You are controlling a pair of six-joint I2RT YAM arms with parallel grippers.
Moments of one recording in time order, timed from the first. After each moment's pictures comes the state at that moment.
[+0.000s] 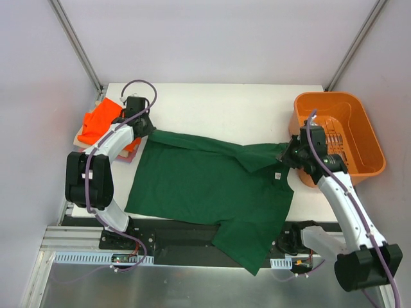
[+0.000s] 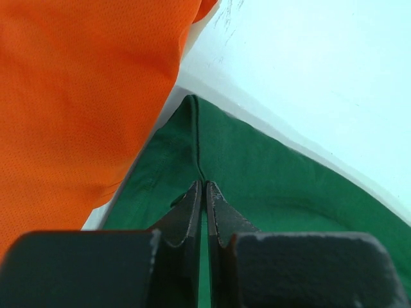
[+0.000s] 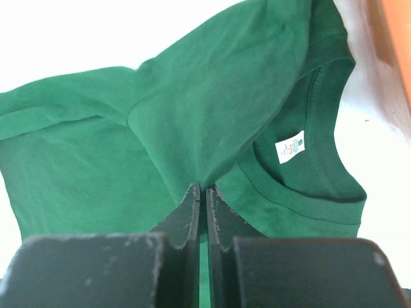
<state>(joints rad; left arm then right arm) -0.12 1.64 1.16 -0.36 -0.12 -0.54 0.20 1.02 0.91 -0.72 -0.01 0.61</state>
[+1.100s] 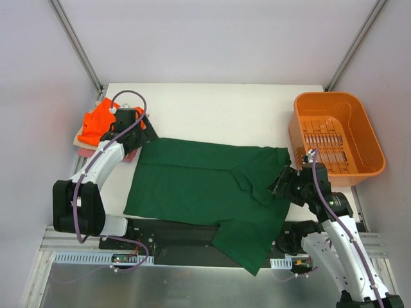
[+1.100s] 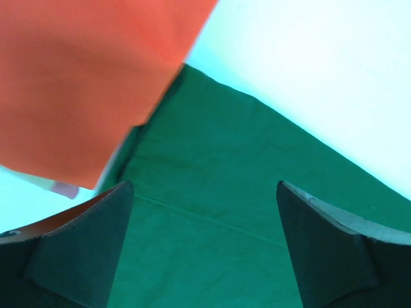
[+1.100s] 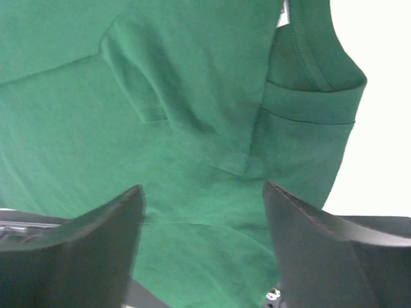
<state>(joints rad) -0.08 1.39 0.95 -0.40 -0.07 -0.57 0.25 0.55 0.60 -0.94 -0.09 0.64</state>
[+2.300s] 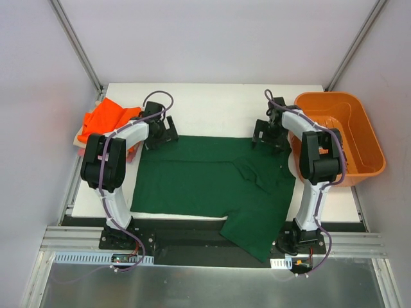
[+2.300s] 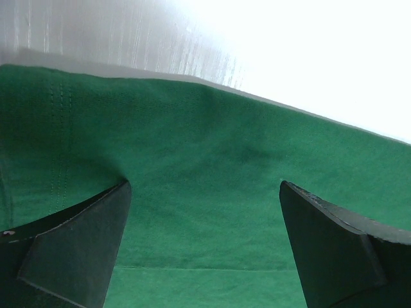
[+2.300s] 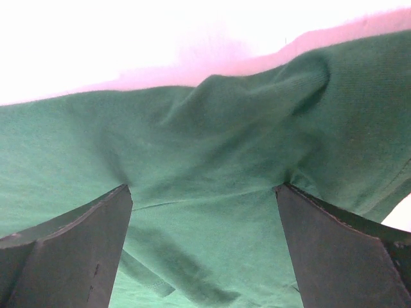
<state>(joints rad) -0.21 1.86 1.21 -0.41 0.02 -0.57 0.18 2.01 1.47 -0.82 -0.06 0.40</state>
